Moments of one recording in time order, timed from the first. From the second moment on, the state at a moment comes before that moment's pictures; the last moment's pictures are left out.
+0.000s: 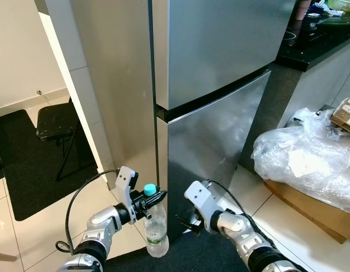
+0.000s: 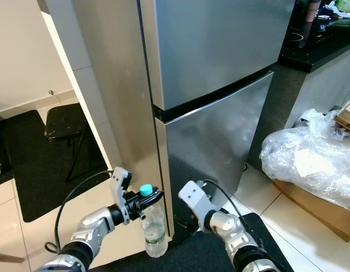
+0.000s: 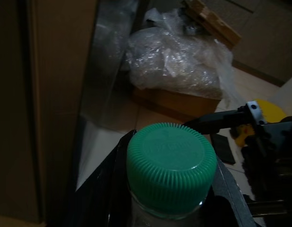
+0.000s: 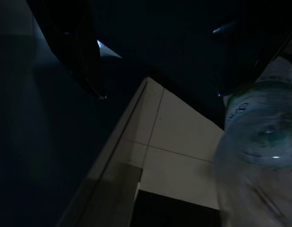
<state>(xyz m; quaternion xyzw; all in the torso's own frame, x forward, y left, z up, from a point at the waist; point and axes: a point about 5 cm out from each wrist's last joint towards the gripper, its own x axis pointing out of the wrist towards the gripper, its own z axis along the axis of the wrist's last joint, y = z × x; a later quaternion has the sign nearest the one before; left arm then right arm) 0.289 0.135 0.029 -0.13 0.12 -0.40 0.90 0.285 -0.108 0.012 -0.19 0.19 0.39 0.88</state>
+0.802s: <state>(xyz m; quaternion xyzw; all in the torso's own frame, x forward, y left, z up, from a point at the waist) 0.286 0.122 0.025 -0.13 0.12 -0.42 0.89 0.293 -0.094 0.027 -0.08 0.13 0.39 0.91</state>
